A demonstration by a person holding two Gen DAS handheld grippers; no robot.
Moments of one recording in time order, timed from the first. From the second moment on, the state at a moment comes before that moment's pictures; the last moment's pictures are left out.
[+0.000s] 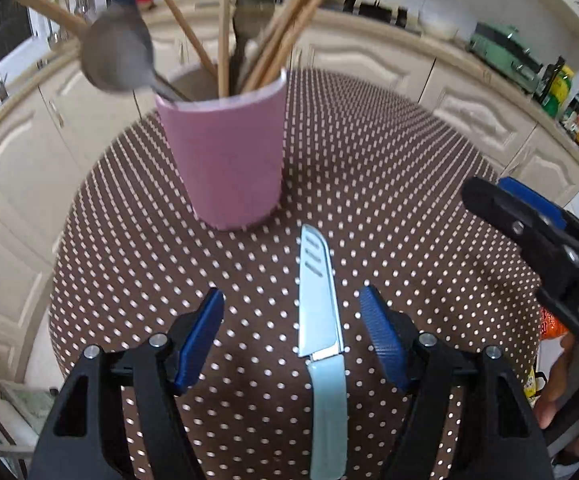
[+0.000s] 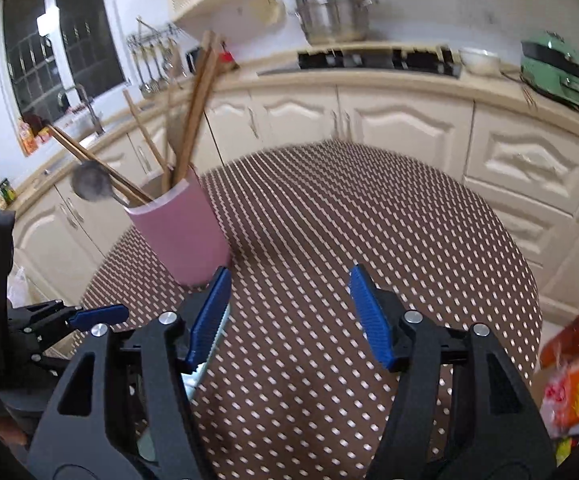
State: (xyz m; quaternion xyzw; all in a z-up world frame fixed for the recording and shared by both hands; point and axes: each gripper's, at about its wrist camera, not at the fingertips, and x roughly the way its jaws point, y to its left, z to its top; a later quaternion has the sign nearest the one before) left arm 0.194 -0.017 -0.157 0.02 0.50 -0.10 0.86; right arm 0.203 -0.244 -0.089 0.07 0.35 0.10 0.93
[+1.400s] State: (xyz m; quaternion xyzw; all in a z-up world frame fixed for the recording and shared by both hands) left arm 0.170 -0.012 -0.090 -0.04 0.29 -0.10 0.95; right arm 0.218 -0.253 -0.097 0.11 0.35 0.12 0.92
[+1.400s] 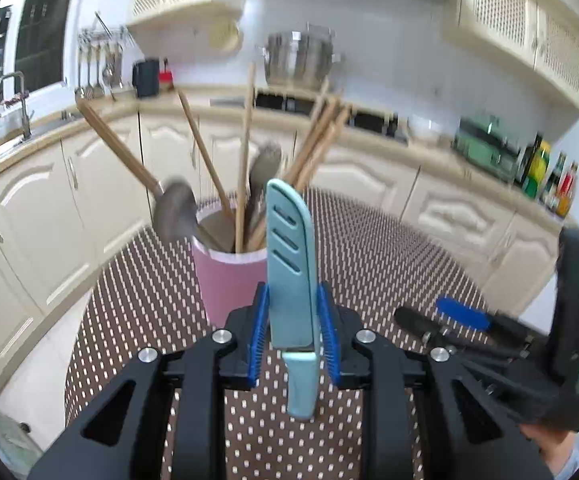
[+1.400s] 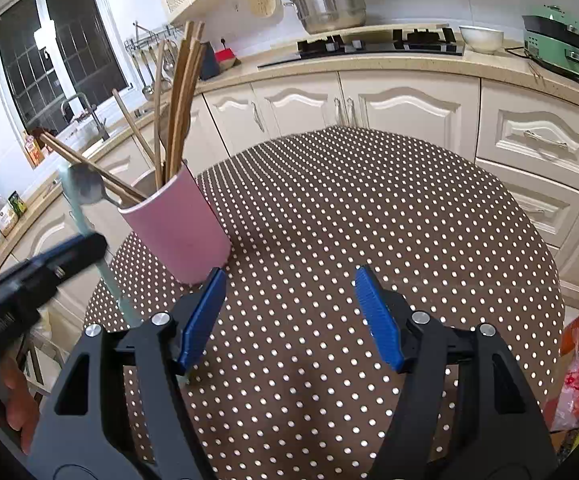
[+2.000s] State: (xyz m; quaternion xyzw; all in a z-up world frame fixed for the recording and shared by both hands) left arm 0.189 0.003 -0.003 -0.06 0.16 -0.04 0.99; right arm 0.259 -0.230 -0.046 0.13 0.28 0.16 0.94
